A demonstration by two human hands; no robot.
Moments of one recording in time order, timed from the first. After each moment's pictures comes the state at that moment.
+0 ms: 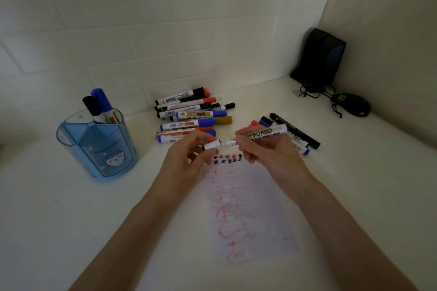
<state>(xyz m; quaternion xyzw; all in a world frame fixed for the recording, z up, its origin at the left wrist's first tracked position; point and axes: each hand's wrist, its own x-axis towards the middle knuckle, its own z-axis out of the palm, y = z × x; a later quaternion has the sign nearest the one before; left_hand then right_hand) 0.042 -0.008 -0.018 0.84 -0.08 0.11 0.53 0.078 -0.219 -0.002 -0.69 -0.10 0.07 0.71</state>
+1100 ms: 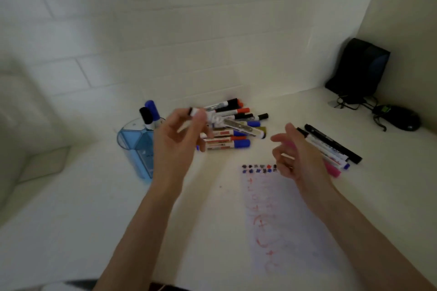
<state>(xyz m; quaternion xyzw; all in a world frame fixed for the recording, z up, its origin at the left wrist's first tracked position) 0.020 0.033 0.043 0.67 -0.01 0.31 0.67 0.083 -0.192 0.002 -0.62 -0.01 0.09 0.78</state>
